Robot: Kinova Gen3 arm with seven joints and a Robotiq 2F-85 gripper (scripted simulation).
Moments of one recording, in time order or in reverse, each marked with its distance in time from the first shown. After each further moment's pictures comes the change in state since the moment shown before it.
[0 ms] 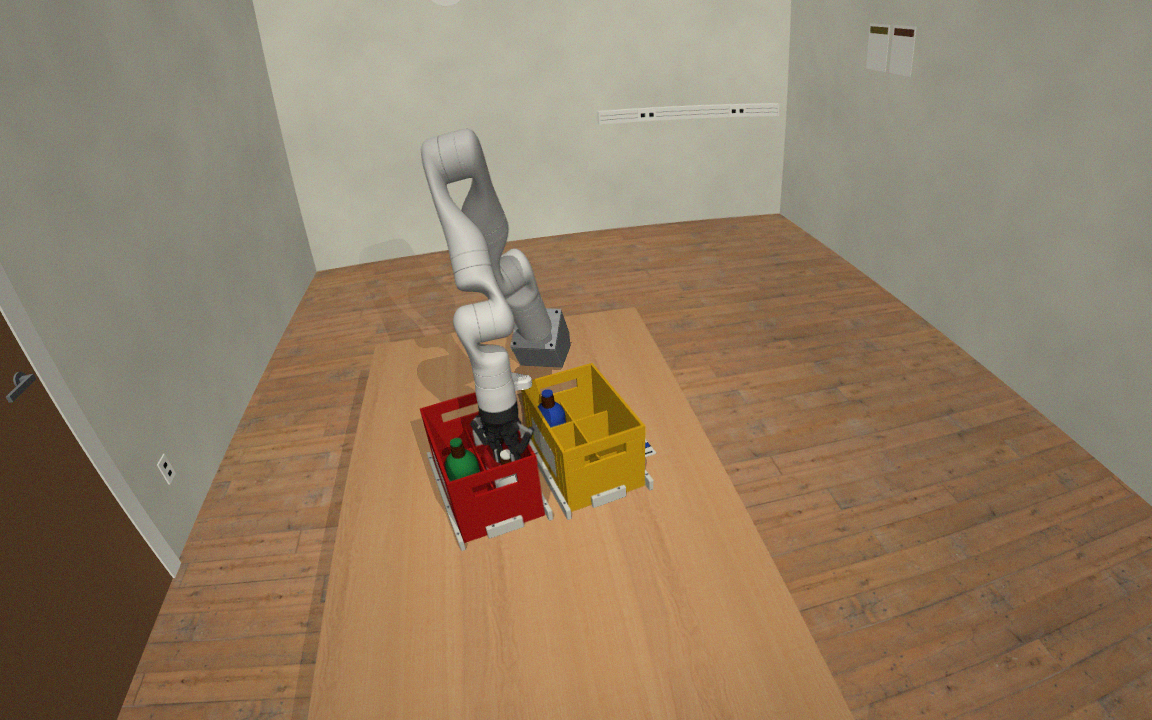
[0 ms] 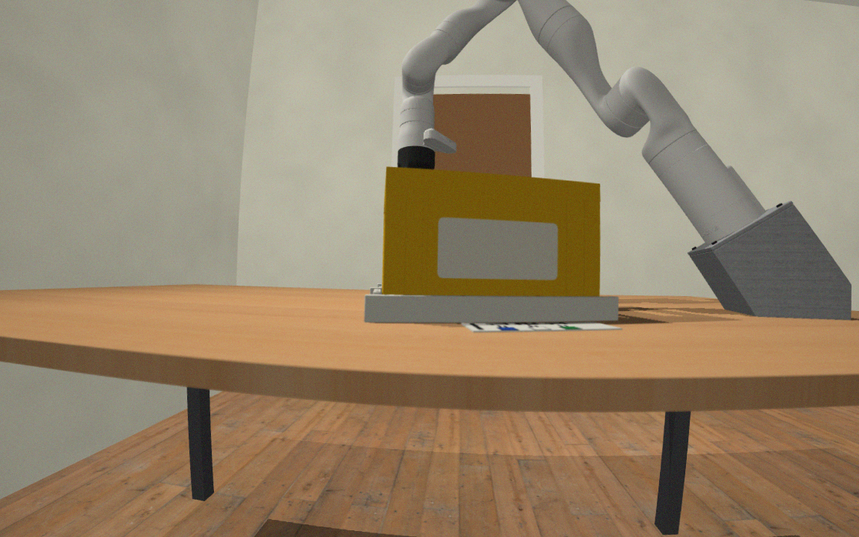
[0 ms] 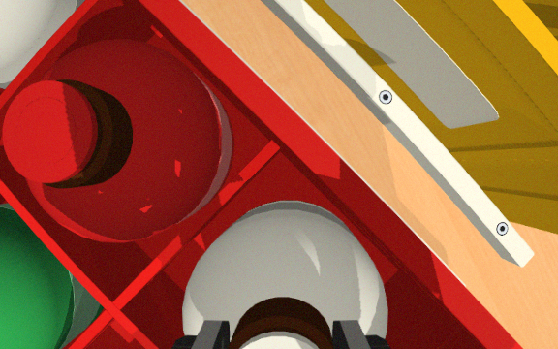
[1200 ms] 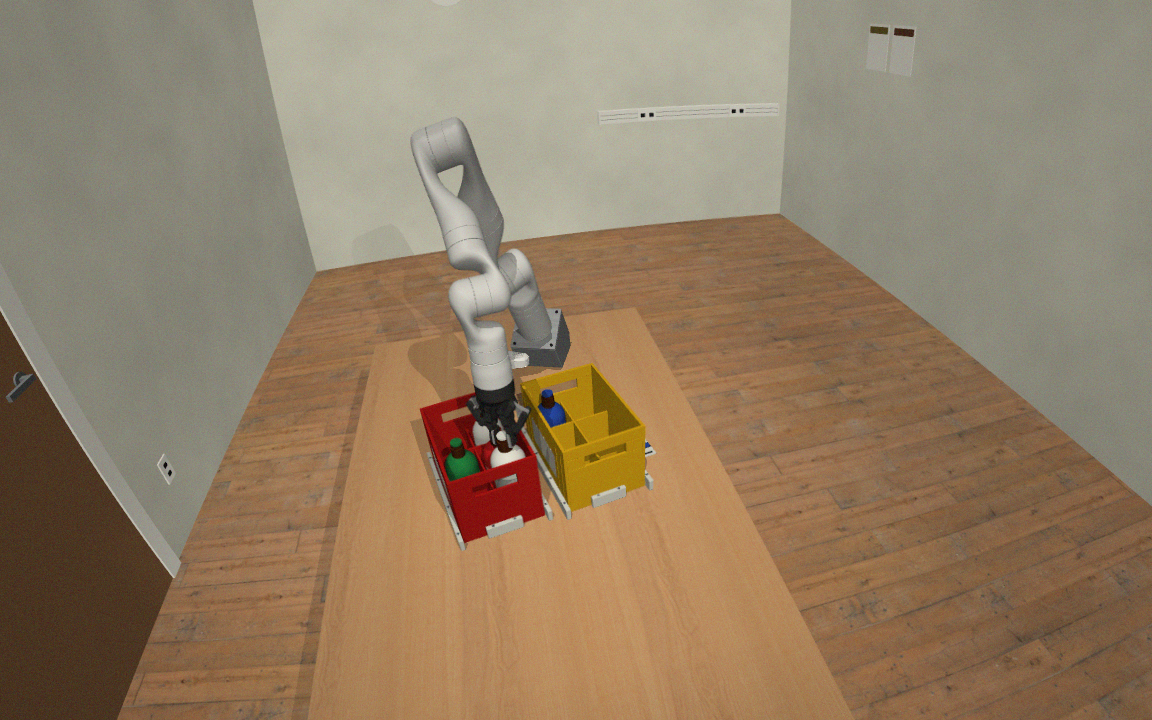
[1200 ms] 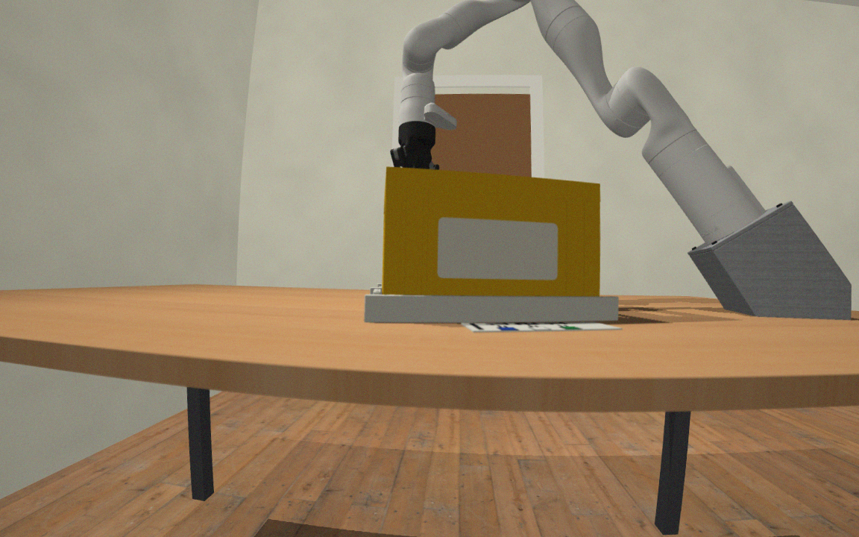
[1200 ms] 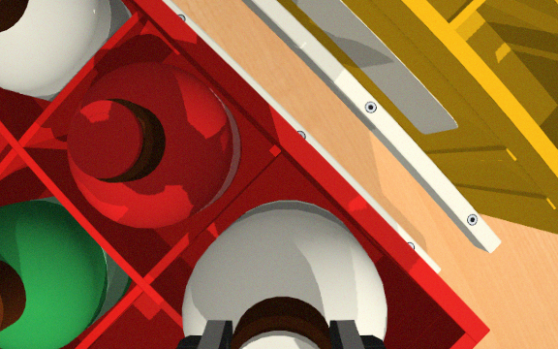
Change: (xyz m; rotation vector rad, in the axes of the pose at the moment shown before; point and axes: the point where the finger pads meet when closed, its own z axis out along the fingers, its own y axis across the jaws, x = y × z) arm 0.000 0.000 -0.050 0.001 0.001 0.000
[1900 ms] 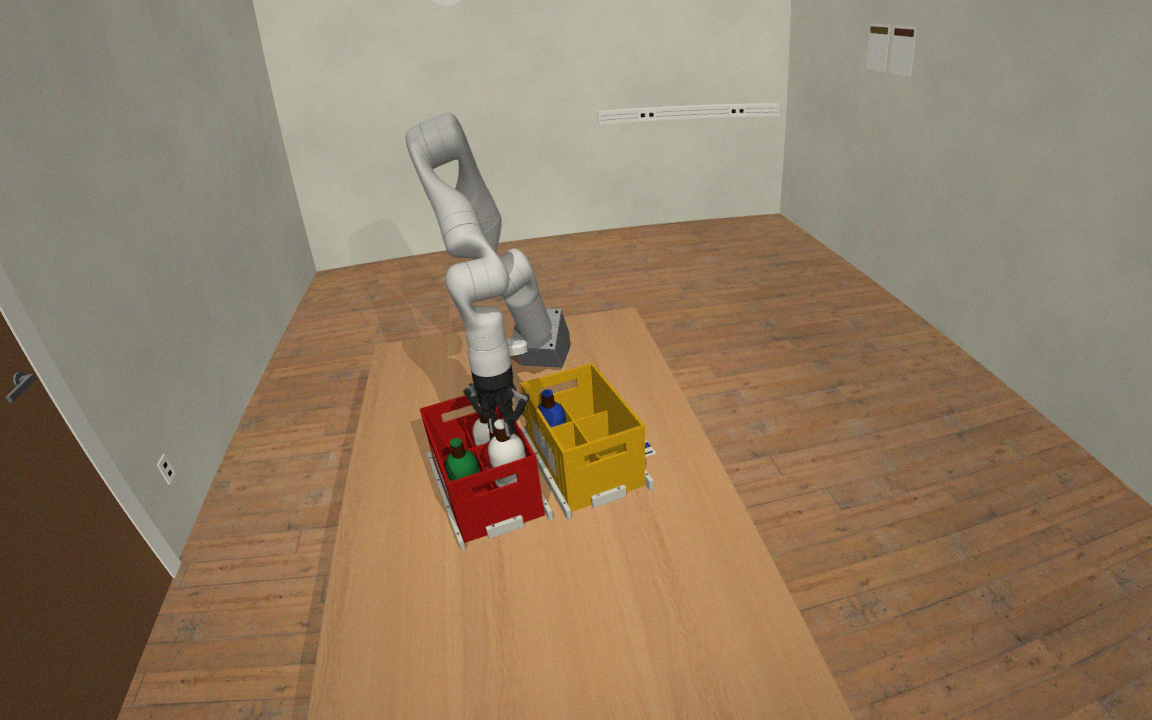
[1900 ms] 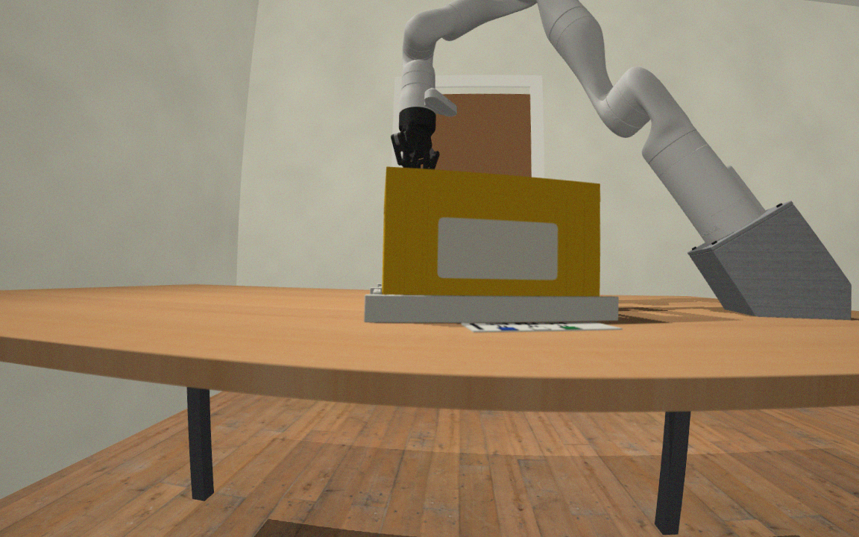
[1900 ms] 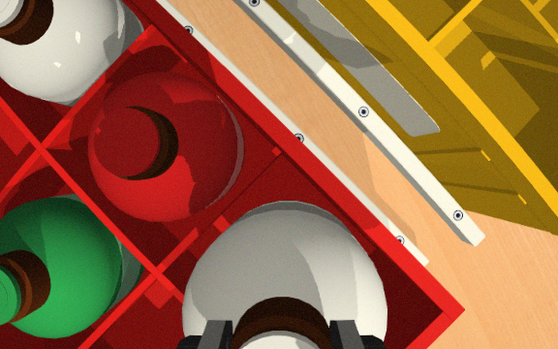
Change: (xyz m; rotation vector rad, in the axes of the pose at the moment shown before) arm 0.000 0.000 -0.029 0.000 0.000 0.000
